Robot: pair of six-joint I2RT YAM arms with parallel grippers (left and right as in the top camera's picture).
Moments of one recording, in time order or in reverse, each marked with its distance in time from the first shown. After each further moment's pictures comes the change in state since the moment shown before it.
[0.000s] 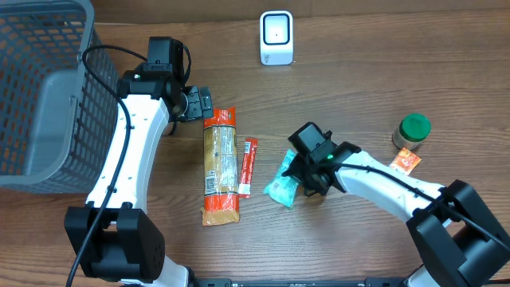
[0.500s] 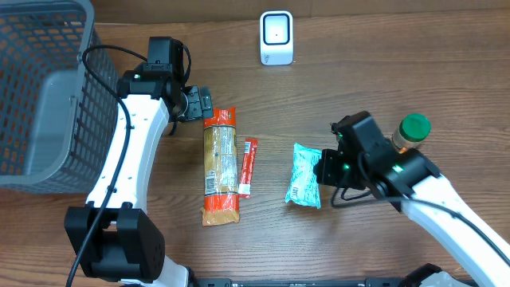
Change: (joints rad) left arm 0.000 0.000 0.000 0.000 0.000 0.000; right arm -0.123 -0.459 0.003 -0.246 -0.170 -0.537
